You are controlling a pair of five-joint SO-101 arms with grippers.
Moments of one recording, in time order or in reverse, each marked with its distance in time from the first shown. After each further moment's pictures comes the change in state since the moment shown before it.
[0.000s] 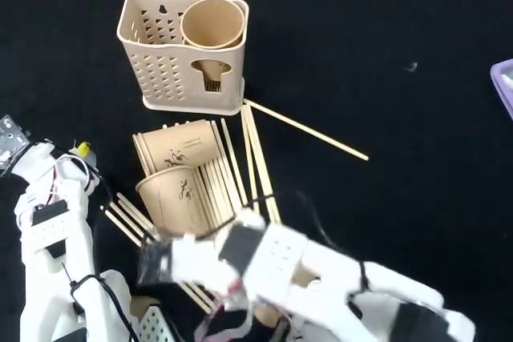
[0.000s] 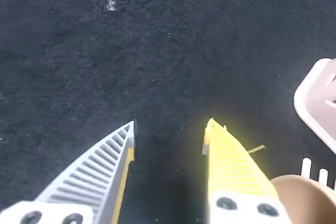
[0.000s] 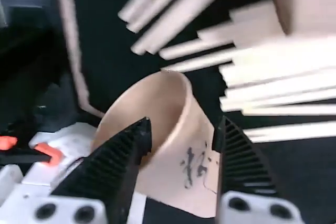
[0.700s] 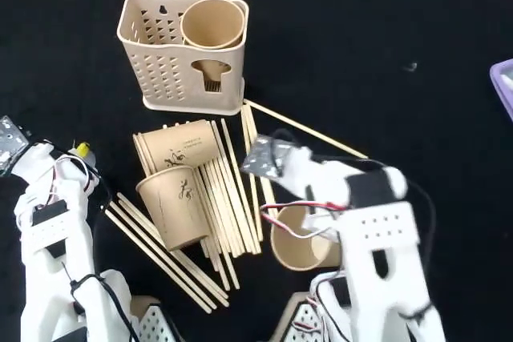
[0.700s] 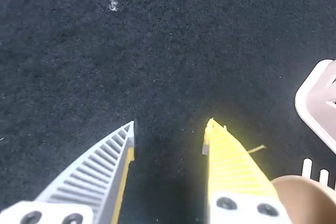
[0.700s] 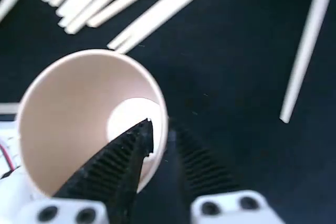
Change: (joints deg) left arm -0.3 0.0 0.0 0.0 0.0; right arm 55.1 -16.6 0.0 -0.1 29.4
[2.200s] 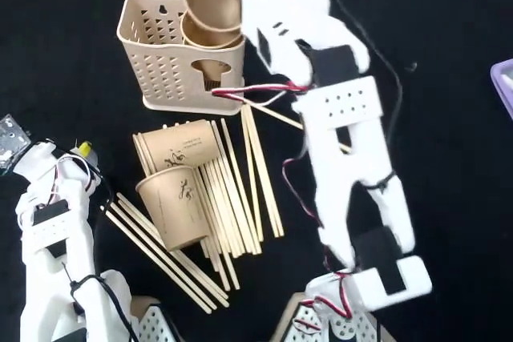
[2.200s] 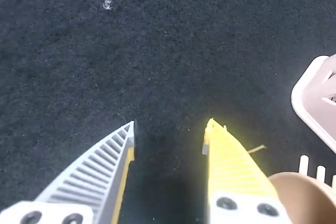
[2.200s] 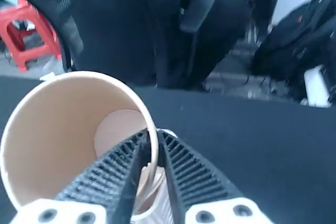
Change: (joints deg) left arm 0.8 0.0 0.0 0.0 0.0; right arm -8.8 47.8 -63.3 -38.2 -64.4
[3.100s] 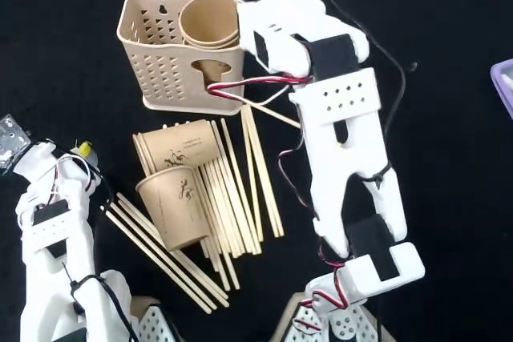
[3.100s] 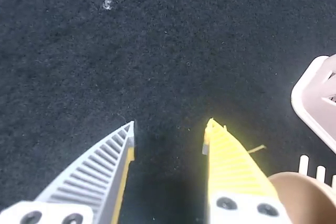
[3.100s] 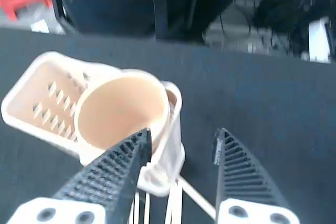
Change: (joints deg) left arm 0.0 0.0 0.0 0.0 0.0; right arm -0.8 4.8 -12.0 19.6 0.0
